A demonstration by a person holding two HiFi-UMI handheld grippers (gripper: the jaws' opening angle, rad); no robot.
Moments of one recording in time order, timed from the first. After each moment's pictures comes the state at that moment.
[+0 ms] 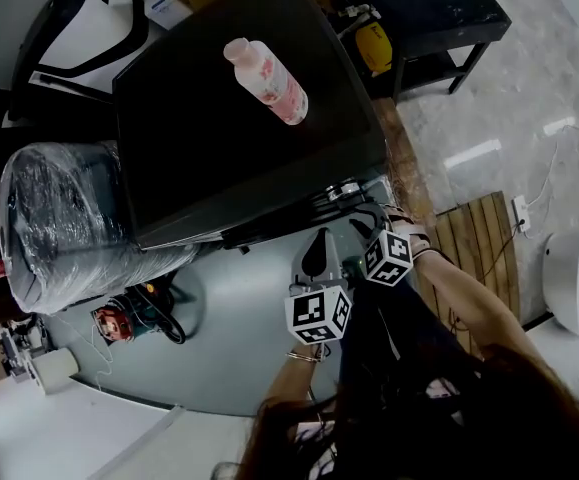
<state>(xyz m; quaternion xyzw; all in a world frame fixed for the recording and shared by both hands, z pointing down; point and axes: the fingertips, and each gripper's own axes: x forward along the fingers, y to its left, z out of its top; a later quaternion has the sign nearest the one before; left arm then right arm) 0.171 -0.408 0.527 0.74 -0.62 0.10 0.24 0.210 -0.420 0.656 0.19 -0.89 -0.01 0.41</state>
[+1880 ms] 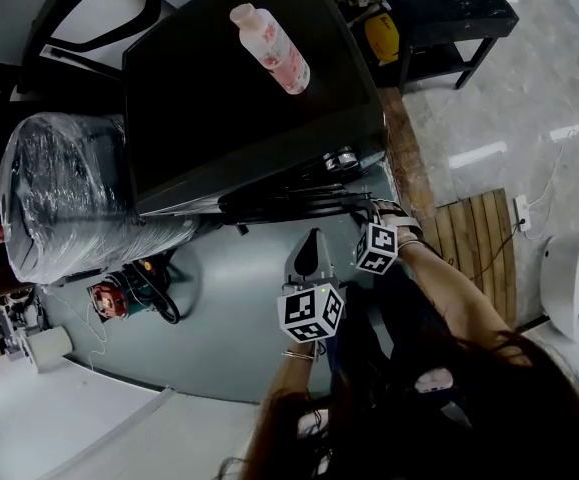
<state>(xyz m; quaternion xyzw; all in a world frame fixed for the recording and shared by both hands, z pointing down) 0.159 -0.346 0.530 0.70 -0.66 0.09 0.26 0.209 -0.368 0.710 0.14 -0.87 -0.05 0.47</state>
